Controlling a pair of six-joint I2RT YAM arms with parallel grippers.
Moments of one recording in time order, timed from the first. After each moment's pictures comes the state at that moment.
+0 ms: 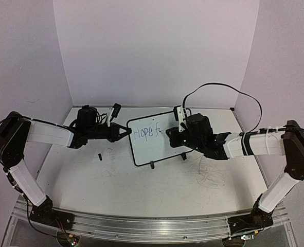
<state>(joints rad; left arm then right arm) -0.52 1.65 0.86 0.44 0.61 -0.26 0.83 1.63 0.96 0.26 0.21 0.33</state>
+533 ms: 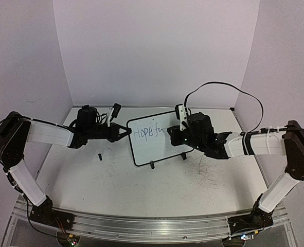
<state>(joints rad) -0.52 1.65 0.86 0.44 0.61 -0.26 0.82 1.62 0.96 0.27 0.23 0.33</state>
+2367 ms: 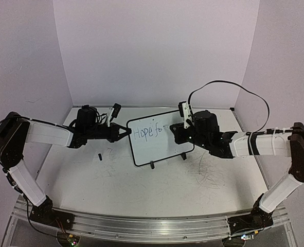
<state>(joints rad) -0.52 1.64 0.86 0.42 0.61 -0.25 0.79 1.57 0.93 0.29 0.17 0.28</state>
